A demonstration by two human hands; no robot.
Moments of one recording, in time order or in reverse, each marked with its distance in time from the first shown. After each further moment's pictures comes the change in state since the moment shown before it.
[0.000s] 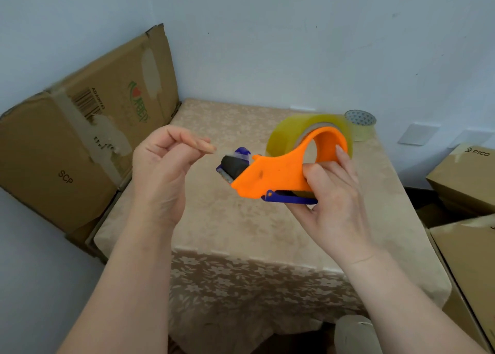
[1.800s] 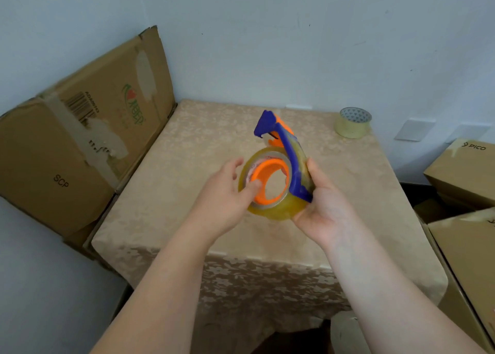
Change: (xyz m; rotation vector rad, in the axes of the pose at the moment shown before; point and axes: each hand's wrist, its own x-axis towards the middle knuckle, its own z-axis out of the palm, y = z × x) left_hand -0.023 -0.034 0.043 0.789 -0.284 -0.409; right_hand 0.015 -0.002 0.017 1.707 -0.090 1.501
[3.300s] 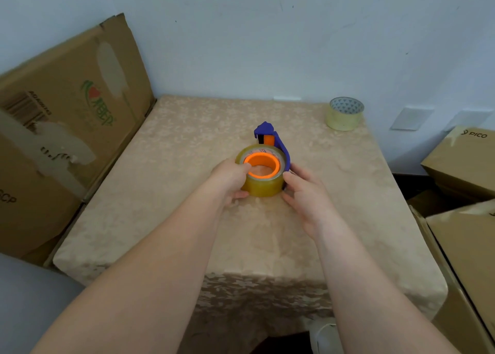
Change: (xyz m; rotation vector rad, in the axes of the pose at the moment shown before) left_hand 0.113 -0.010 0.067 -0.340 -0.059 -0.443; right_hand 0.068 -0.005 -0.051 -0.567 0.142 -0.231
